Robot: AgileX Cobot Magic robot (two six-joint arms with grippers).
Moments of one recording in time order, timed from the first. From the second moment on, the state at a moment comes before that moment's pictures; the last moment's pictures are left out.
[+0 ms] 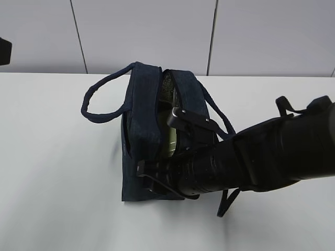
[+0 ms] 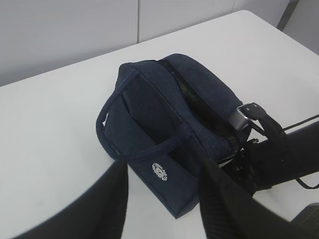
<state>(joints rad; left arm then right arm) -0.34 0.90 -0.90 -0.51 0.66 0.44 0.68 1.82 -0.87 1.82 0.18 -1.08</state>
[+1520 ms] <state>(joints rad) -0.34 0.90 -0.90 -0.52 0.66 0.44 0.68 1.80 -0.87 1.82 0.18 -1.06</state>
